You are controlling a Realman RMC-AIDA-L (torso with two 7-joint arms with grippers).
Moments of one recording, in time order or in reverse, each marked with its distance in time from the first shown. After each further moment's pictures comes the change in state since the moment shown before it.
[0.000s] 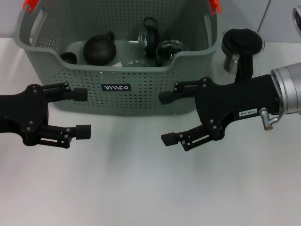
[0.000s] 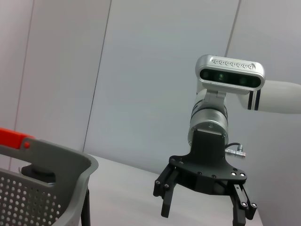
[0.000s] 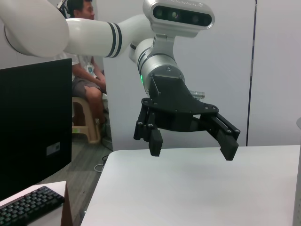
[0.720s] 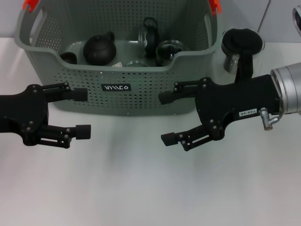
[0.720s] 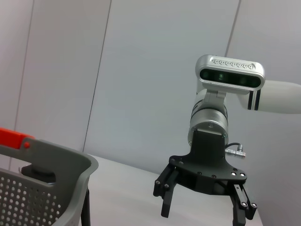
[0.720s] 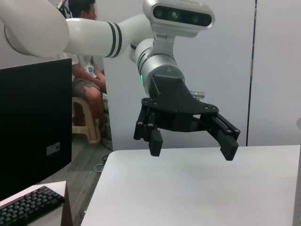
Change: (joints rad) left arm 0.000 0.000 0.000 0.000 0.000 0.000 0.000; right arm 0.000 0.000 0.000 0.000 0.000 0.000 0.000
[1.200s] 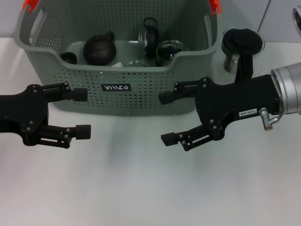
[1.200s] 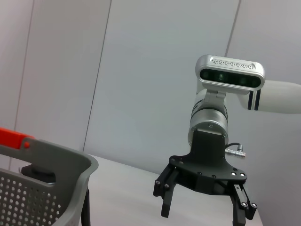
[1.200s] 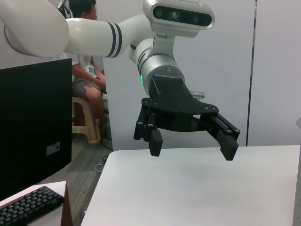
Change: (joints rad) left arm 0.000 0.000 0.000 0.000 0.000 0.000 0.000; right arm 0.000 0.000 0.000 0.000 0.000 0.000 0.000
